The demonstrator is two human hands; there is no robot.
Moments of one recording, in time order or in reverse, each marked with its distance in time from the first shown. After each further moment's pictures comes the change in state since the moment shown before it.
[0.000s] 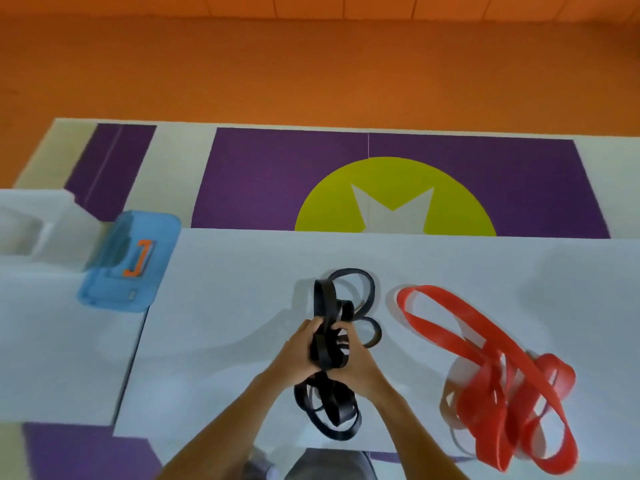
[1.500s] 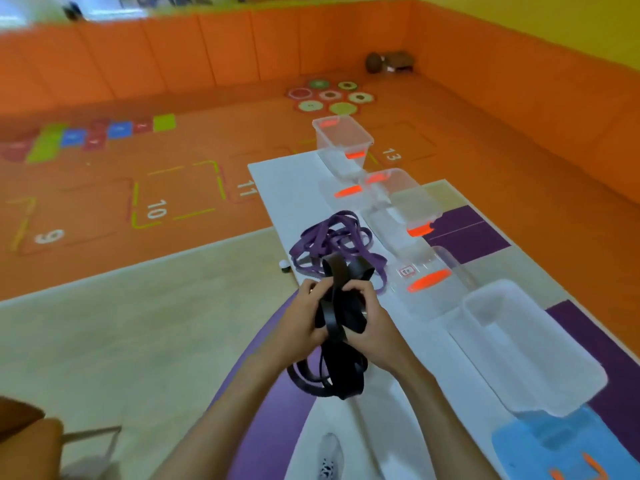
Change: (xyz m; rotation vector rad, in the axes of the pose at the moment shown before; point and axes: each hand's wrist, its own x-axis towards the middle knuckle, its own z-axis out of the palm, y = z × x) left_hand -0.514 -0.462 -0.538 -0.220 1.254 -0.071; right_hand 0.073 -0.561 0.739 -0.324 -0.803 -0.773
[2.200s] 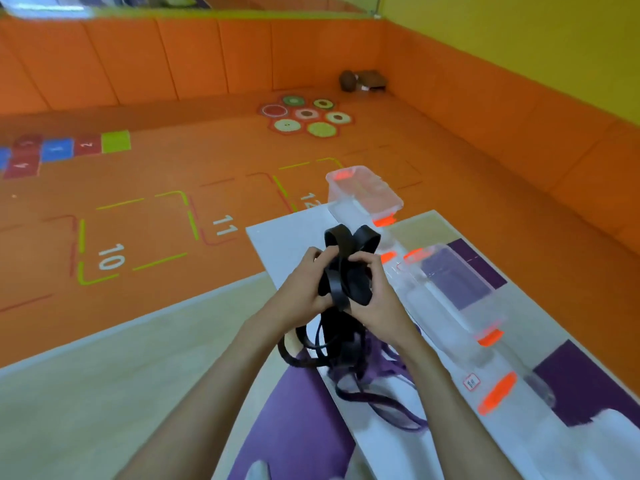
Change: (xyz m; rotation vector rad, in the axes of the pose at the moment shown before) left_hand 0.331 -0.173 -0.238 0.053 -0.085 0.128; right_hand 0.398 -0.083 0.050 -0.063 0.183 -0.058
